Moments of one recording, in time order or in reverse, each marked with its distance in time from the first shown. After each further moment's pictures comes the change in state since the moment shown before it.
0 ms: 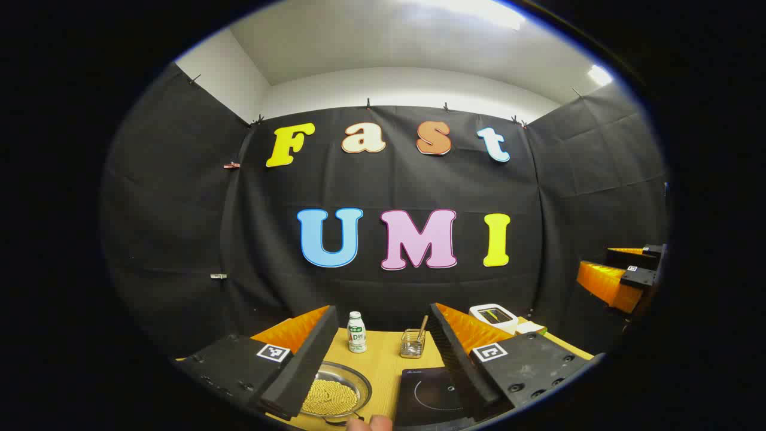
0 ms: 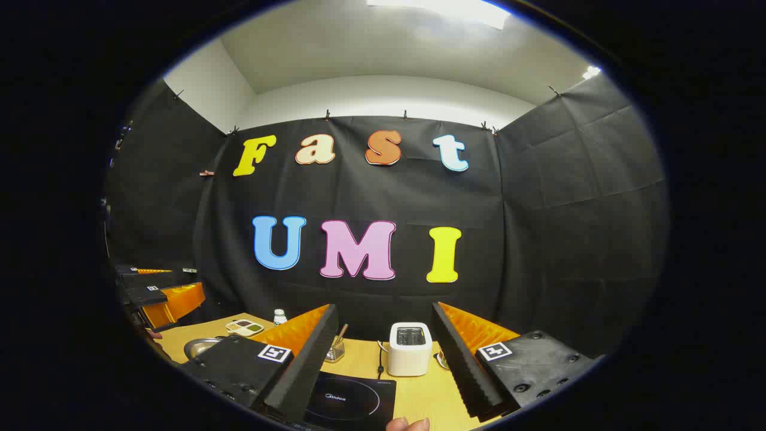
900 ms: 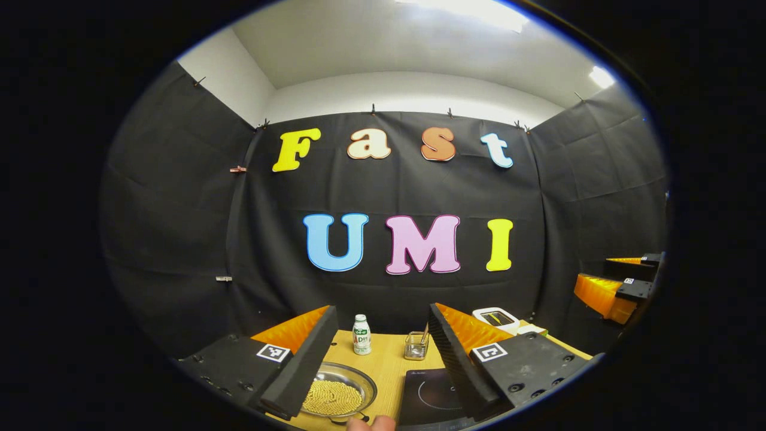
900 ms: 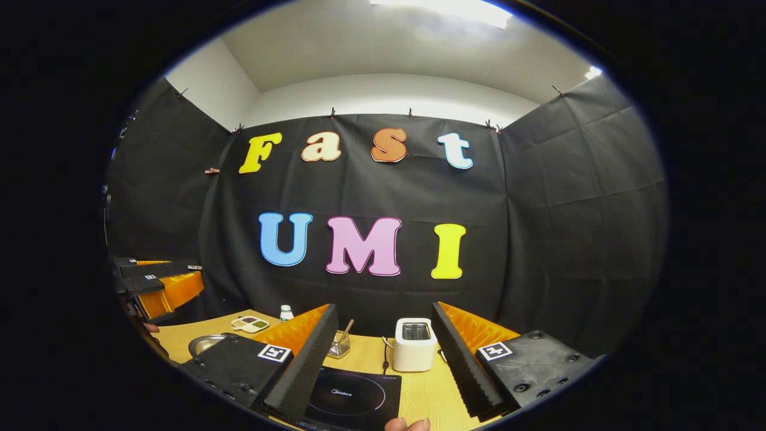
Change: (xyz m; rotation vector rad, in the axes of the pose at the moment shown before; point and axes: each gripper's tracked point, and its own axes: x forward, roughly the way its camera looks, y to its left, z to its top) left arm -0.019 0.017 0.002 -0.013 -0.029 0.026; right arm -0.015 0.013 -0.012 -0.008 0.006 0.022
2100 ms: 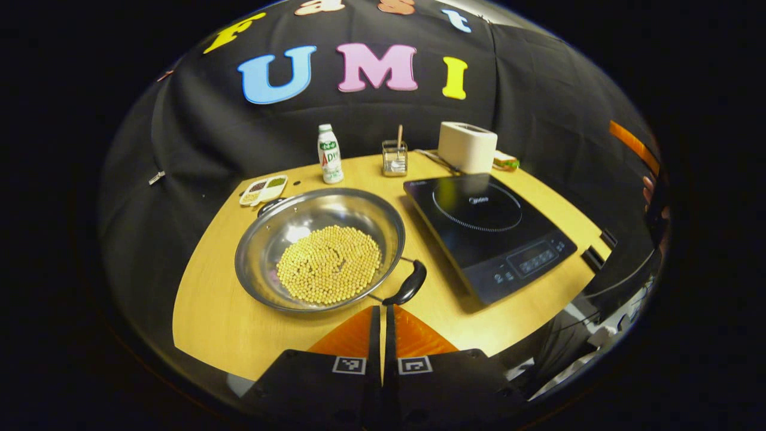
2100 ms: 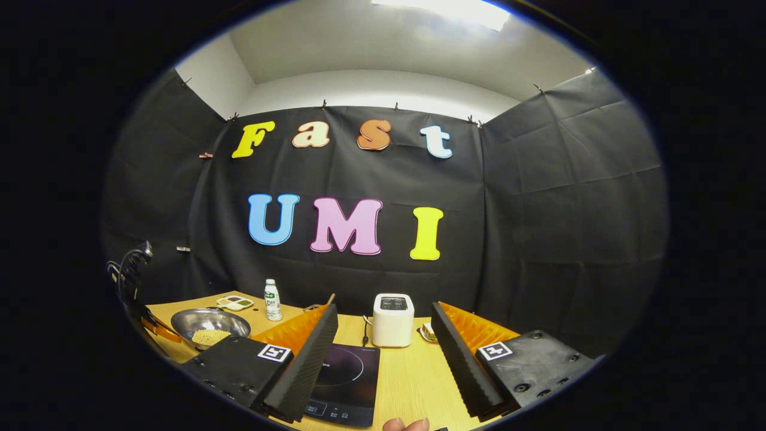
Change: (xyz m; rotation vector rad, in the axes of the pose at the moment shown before) left arm -0.076 0.106 -0.307 0.172 0.903 -0.398; right arm -0.069 -0.034 -0.073 -0.024 0.028 -0.077
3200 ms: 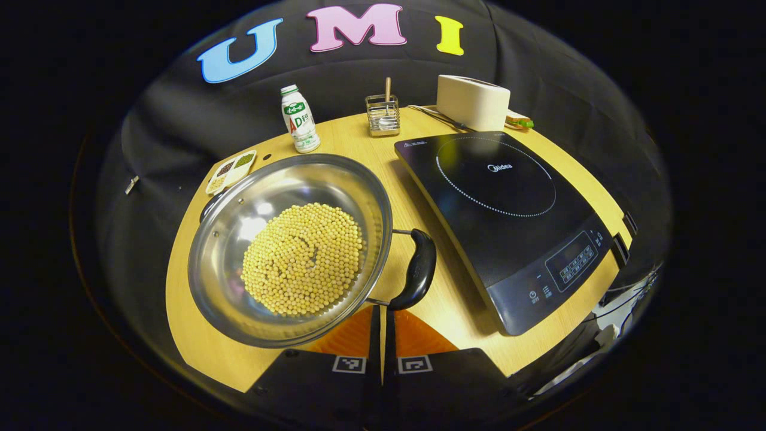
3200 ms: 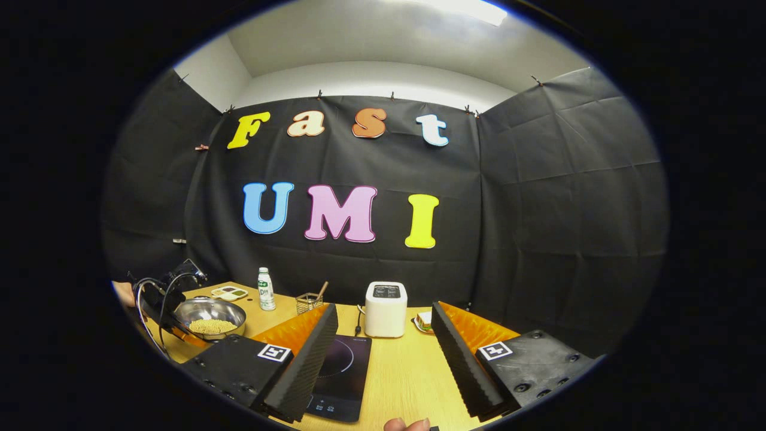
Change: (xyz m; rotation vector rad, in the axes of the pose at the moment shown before) left arm 0.093 -0.022 0.028 0.025 0.150 0.012; right arm 0.004 -0.023 -0.024 -0.011 0.051 -0.021
